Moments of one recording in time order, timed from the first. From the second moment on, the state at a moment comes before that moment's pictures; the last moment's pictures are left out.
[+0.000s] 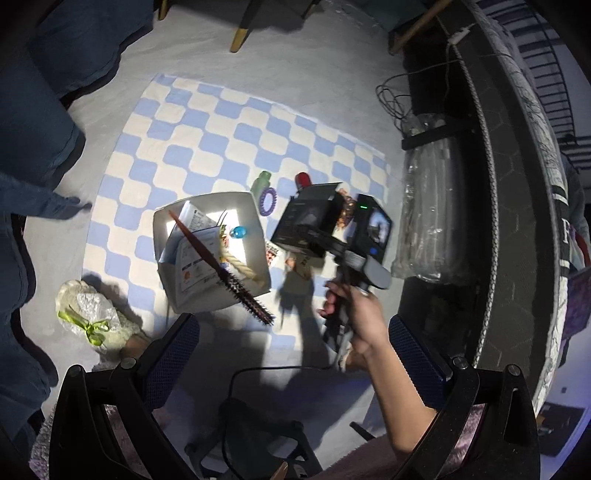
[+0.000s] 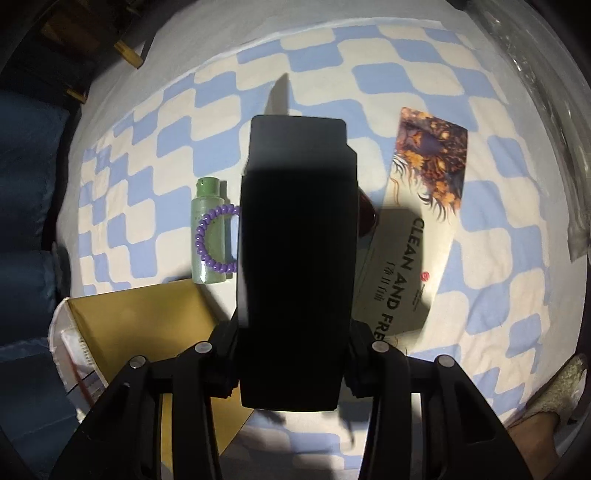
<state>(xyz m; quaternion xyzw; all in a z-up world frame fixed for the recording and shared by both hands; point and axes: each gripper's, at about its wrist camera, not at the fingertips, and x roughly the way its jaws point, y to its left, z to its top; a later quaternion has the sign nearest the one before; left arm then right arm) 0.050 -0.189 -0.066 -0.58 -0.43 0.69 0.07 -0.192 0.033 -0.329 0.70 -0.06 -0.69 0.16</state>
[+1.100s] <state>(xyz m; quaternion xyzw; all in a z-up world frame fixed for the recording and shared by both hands) 0.008 -0.122 -0.098 -0.55 -0.48 0.64 0.24 0.028 0.059 -0.086 0.40 0.14 -0.86 0.28</state>
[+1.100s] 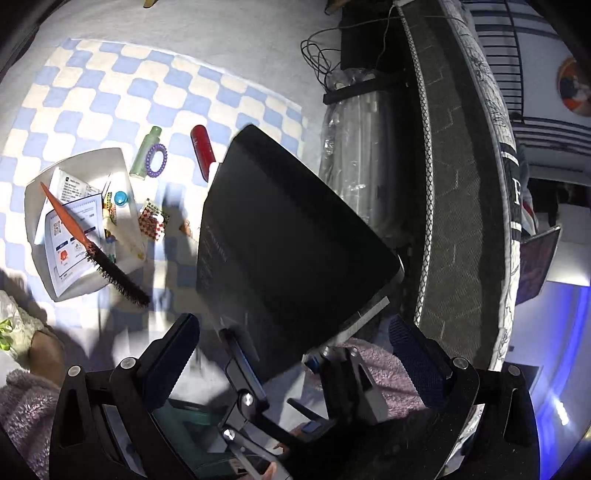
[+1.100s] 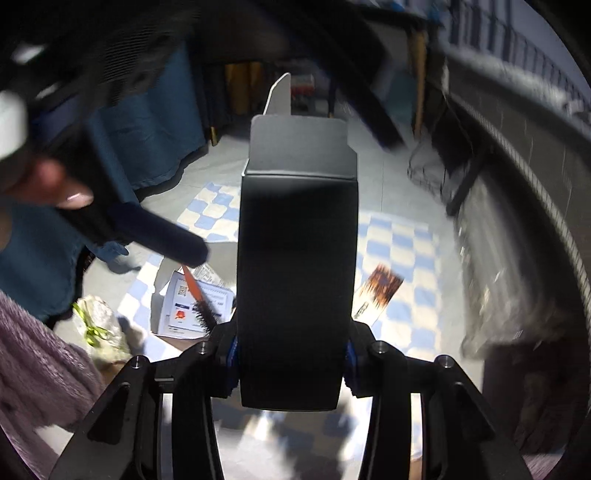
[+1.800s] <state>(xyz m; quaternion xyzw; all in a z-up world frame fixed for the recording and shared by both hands) -0.003 -0.140 -0.132 -0.59 -0.45 0.63 0.24 0.068 0.026 -0.087 0.18 0.39 -0.85 0.31</state>
